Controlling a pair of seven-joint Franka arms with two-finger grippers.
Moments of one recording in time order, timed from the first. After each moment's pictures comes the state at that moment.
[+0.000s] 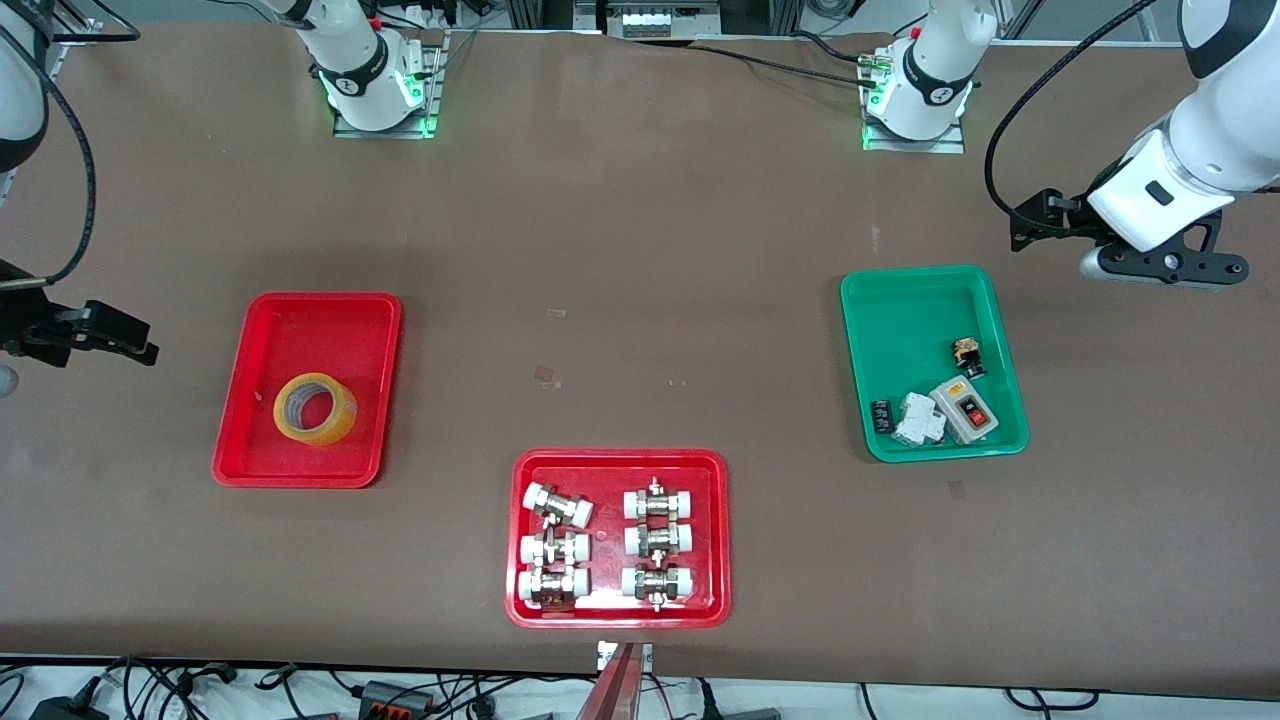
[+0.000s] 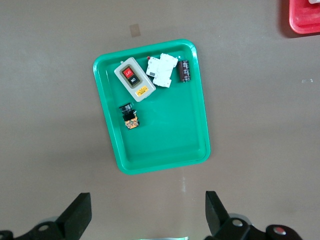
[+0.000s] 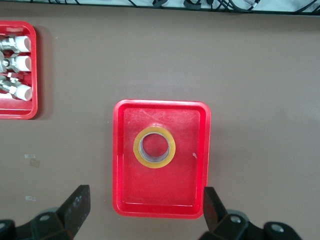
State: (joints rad) left arm -0.03 -0.02 -0.07 -1.72 0.00 1.58 -0.01; right arm 0.04 0.30 -0.09 -1.29 0.05 1.66 -0.07
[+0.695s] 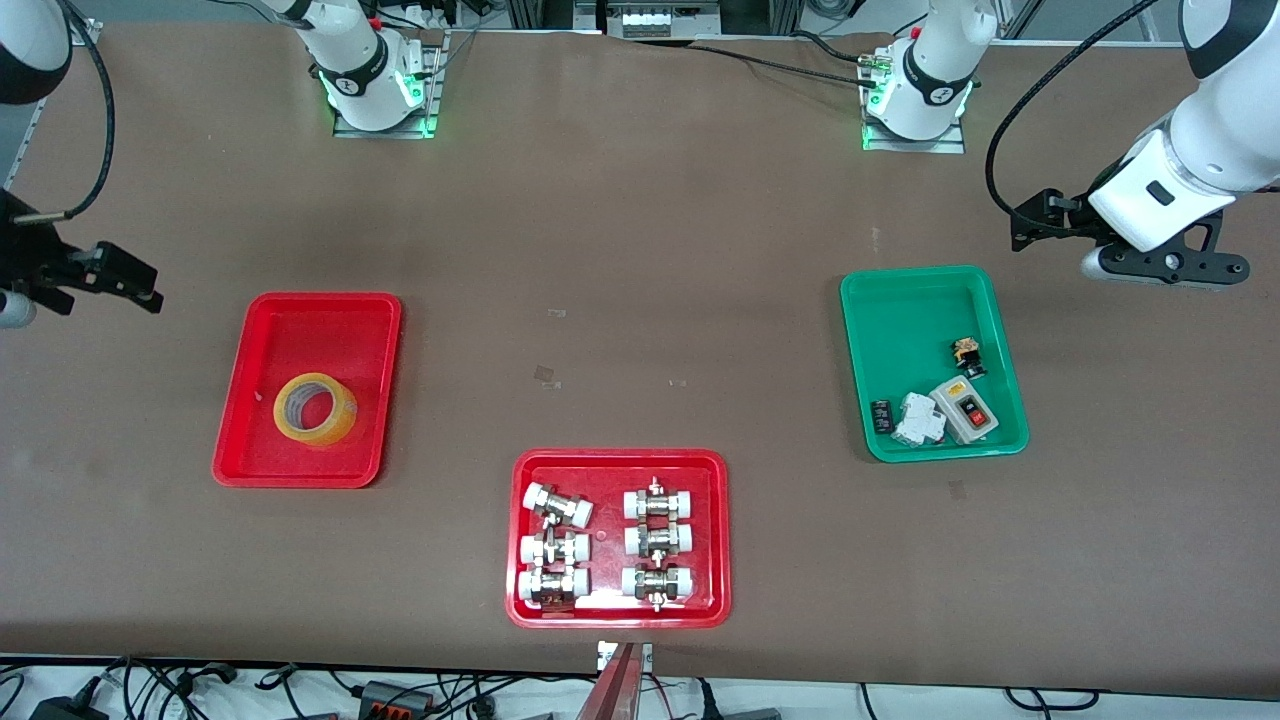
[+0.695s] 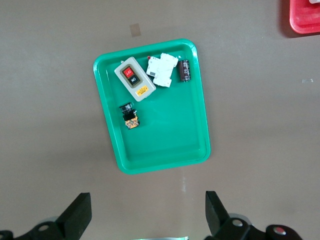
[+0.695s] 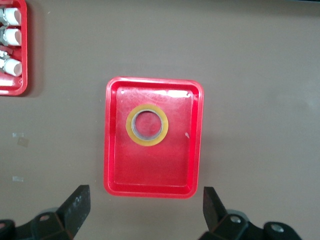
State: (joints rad) left arm -0.03 -0.02 -0.07 -1.72 0.00 1.58 -0.01; right arm 0.03 0.07 -0.06 -1.60 -0.02 1.74 -0.07
